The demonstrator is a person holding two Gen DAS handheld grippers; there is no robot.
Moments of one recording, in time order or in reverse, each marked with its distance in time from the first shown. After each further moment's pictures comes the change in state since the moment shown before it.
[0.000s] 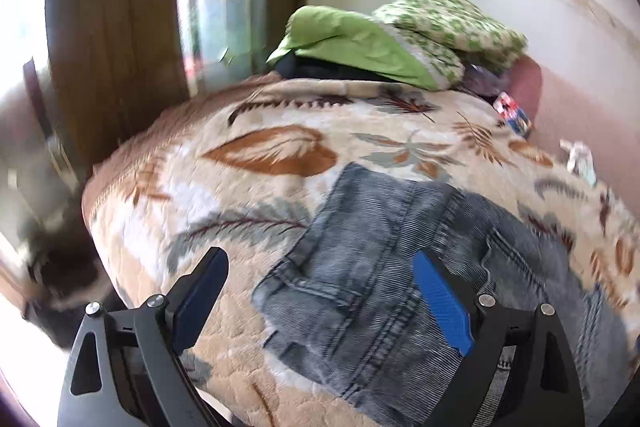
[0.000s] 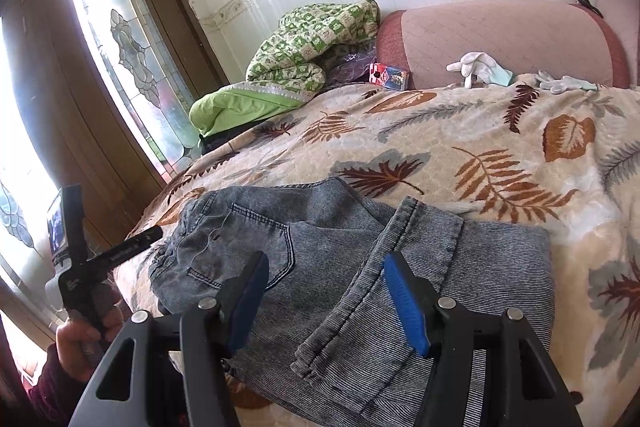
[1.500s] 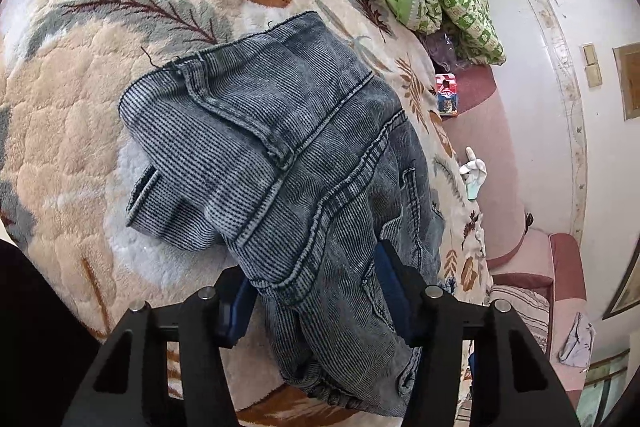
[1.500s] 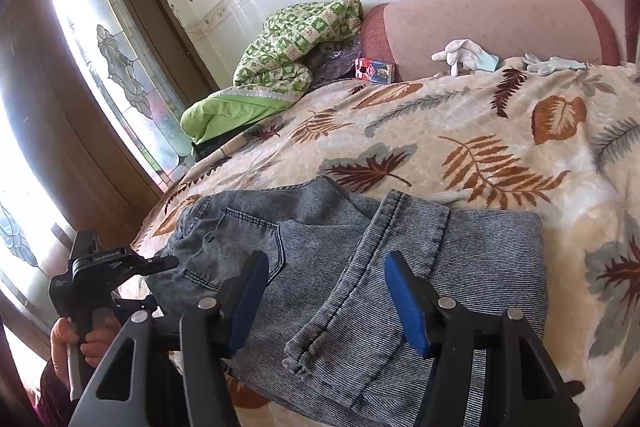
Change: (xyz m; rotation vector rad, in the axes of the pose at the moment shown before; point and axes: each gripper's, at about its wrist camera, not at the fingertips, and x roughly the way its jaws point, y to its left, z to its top) left arm 0.057 -0.003 -0.031 -0.434 0.465 -0.533; right arm -0.002 -0.016 -0.001 0.066 0.011 -0.007
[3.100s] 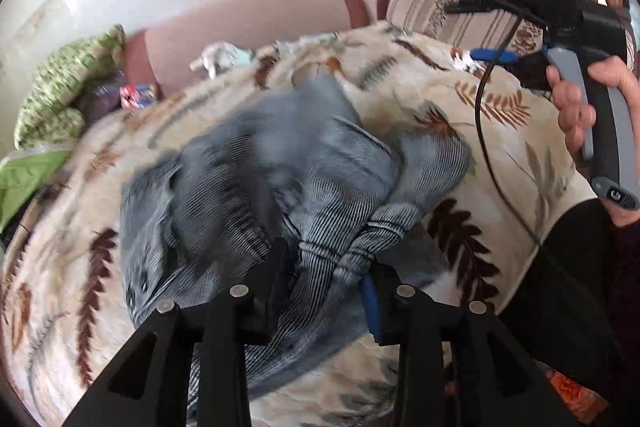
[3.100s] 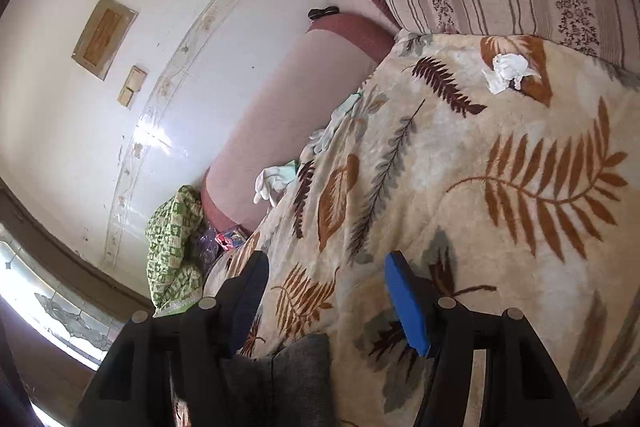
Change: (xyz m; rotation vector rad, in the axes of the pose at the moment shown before) left arm 0.052 -0.197 -0.248 1.441 0.108 0.039; right arm -0.155 -0.211 0.014 0.722 -0.408 -0.220
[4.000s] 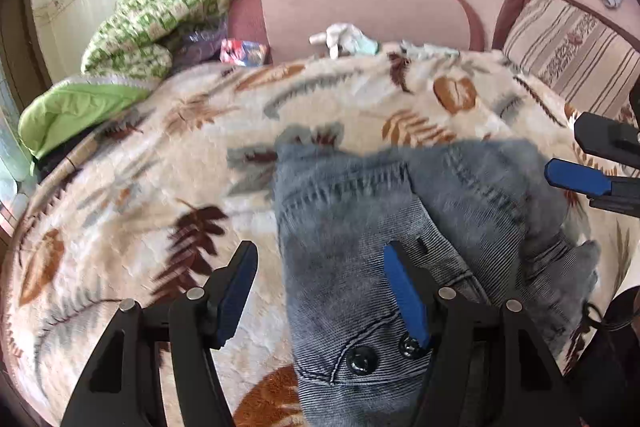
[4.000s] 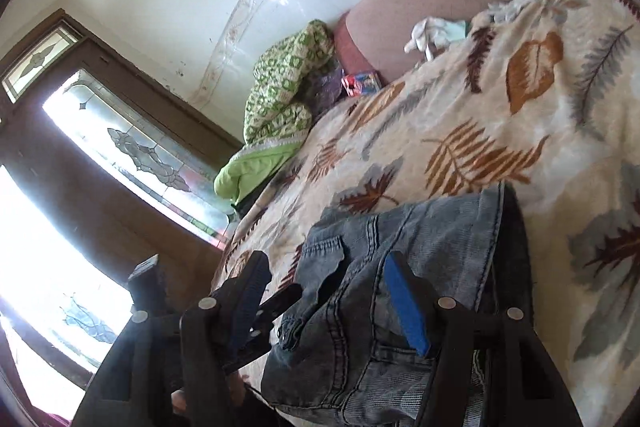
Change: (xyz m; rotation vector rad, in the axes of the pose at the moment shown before) left arm 0.021 0.119 0.001 -0.257 -0.001 0.194; right arm 0.072 0.104 -0.118 -0.327 0.504 0.374
